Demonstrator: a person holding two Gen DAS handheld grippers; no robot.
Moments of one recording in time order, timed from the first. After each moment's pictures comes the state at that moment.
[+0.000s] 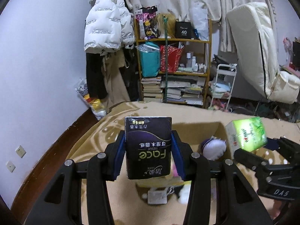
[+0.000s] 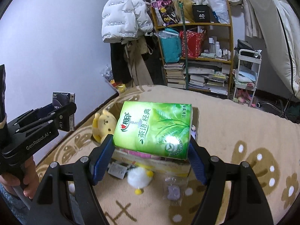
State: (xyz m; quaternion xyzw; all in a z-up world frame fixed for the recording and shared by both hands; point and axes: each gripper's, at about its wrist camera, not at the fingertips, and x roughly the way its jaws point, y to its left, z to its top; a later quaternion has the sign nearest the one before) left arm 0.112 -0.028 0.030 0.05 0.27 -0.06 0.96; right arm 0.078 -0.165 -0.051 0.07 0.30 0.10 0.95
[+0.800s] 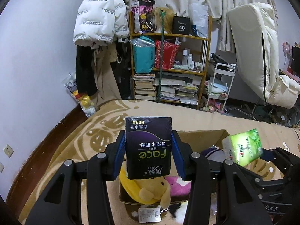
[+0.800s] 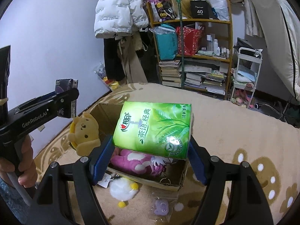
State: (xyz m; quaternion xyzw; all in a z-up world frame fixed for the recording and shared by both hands) left arm 0.177 -0.039 -0.006 0.03 0.30 -0.09 0.95; right arm 0.125 -0.180 -0.079 0.05 0.32 0.08 0.94
